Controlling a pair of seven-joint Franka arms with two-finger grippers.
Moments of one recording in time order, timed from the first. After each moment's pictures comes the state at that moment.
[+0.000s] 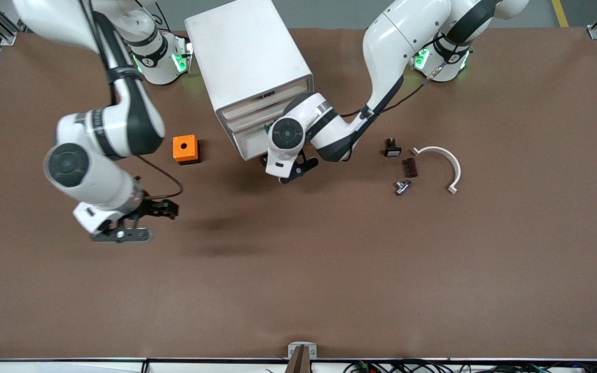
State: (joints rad) left arm -0.67 0.83 -0.35 -1.40 -0.11 2.09 -1.42; right arm 0.27 0.37 -0.12 -1.64 0.02 1.98 0.11
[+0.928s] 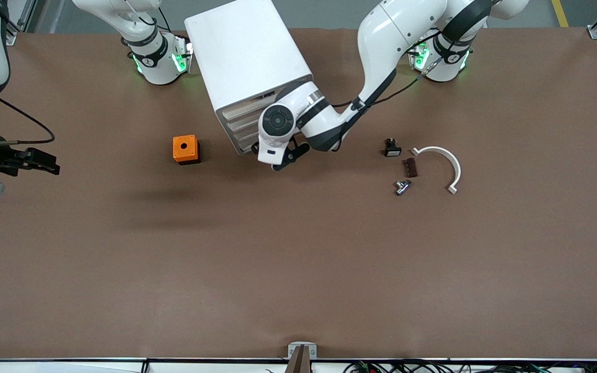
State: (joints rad) left arm -0.64 0.80 -0.36 -1.40 -0.08 2.09 -1.50; right arm 0.01 0.12 -0.10 -1.63 0.00 1.67 -0.11
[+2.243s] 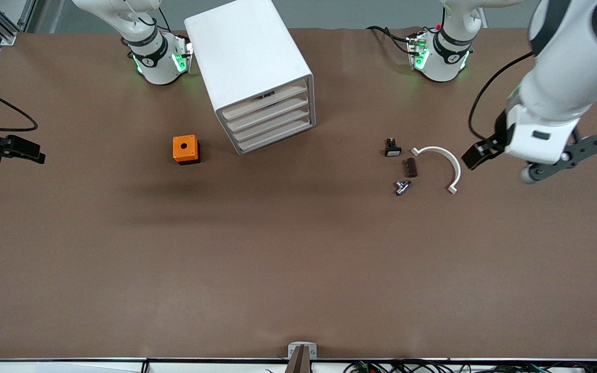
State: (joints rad) left arm 0.02 0.16 -0.34 -1.40 0.14 1.49 -0.67; right arm 0.00 0.11 -0.10 -1.51 0.00 1.53 -0.08
